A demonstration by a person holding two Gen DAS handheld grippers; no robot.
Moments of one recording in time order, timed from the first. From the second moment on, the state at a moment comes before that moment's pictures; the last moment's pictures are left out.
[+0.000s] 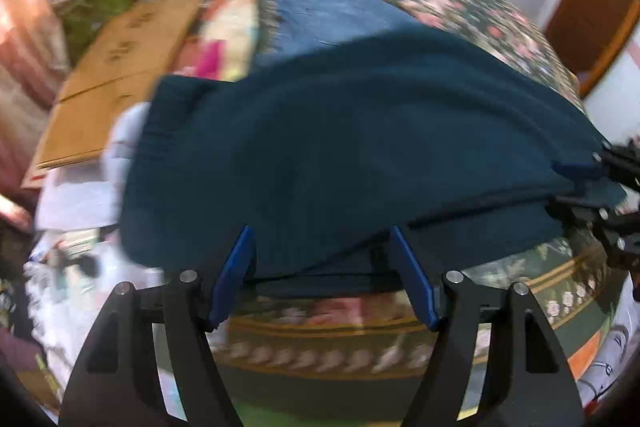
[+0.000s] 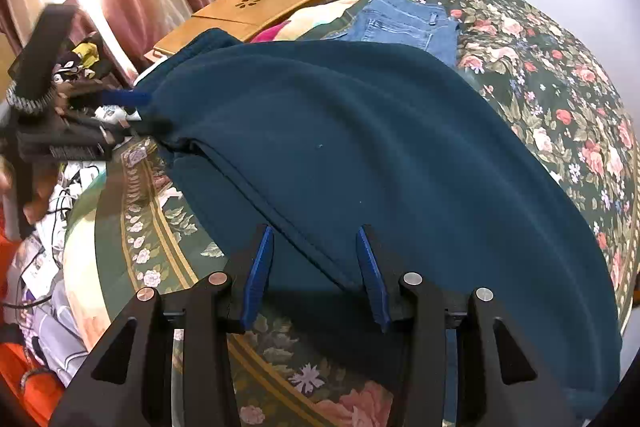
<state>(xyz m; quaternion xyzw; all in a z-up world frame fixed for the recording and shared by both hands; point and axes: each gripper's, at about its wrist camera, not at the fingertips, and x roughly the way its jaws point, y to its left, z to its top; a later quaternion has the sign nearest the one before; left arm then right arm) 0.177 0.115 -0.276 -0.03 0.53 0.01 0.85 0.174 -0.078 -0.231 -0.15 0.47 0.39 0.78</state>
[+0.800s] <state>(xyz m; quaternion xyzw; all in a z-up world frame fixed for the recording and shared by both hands) 0.173 0.087 -0.286 -0.03 0.53 -0.01 0.85 0.161 -0.085 -0.224 -0.05 0.48 0.43 0.76</state>
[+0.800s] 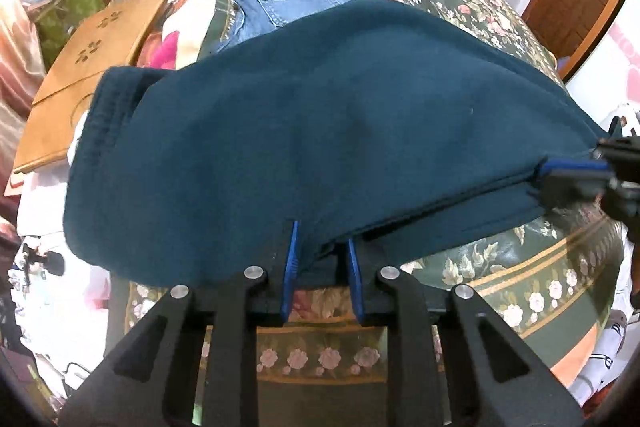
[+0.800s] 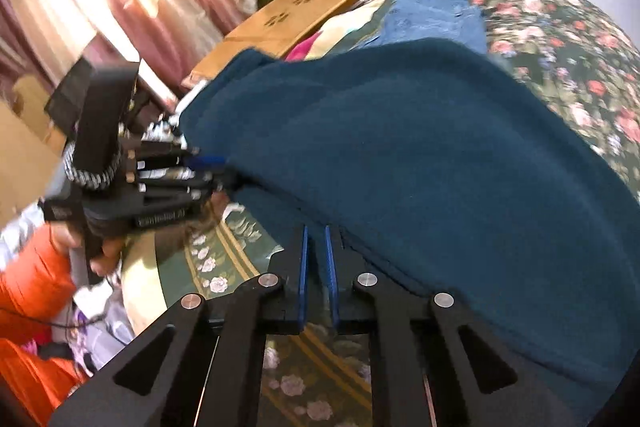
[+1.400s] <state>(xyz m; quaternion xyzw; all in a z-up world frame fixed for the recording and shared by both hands) 0.237 0.053 -0.210 -0.04 0.48 0.03 0.88 0.199 -0.425 -0.193 0.11 0.42 0.04 0.90</state>
